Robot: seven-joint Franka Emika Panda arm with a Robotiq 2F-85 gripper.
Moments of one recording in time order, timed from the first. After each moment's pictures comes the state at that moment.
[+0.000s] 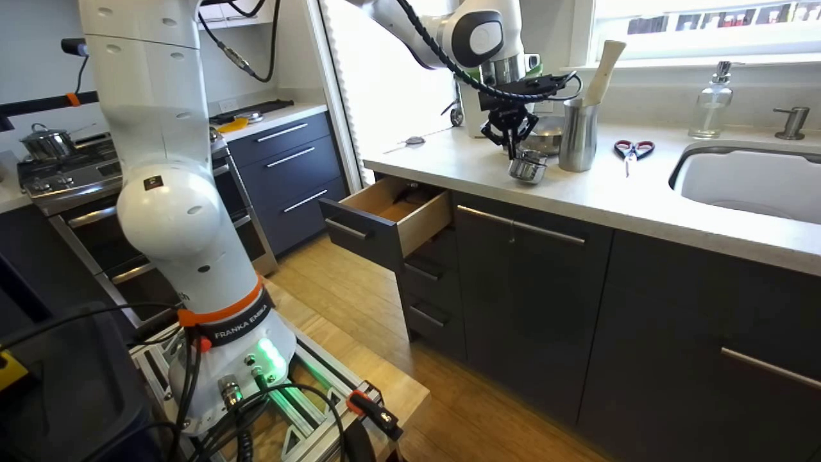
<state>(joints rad) -0.26 0.26 -0.04 -1.91 -0.01 2.33 -0.93</state>
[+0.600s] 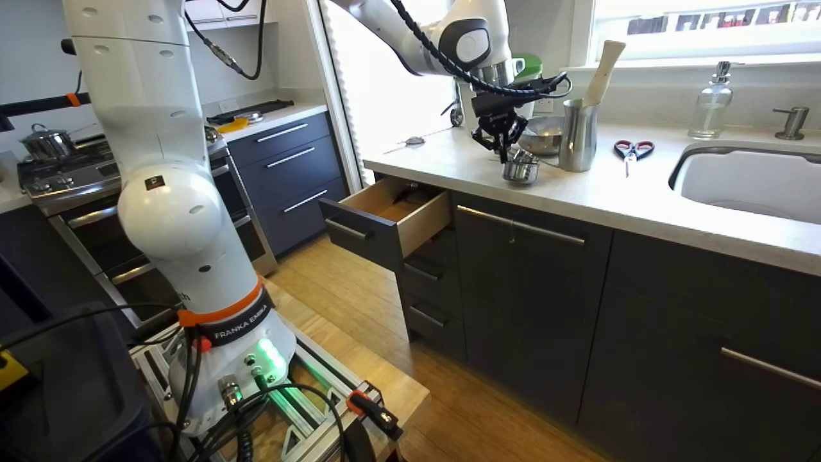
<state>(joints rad) -0.25 0.20 -0.04 -2.01 -0.01 2.41 -1.04</state>
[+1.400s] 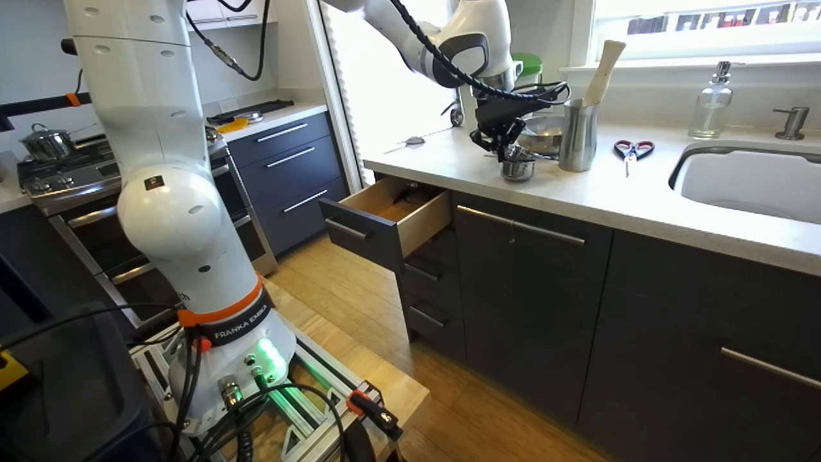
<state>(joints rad) -0.25 0.21 -0.03 -2.05 0.23 2.52 -1.30</state>
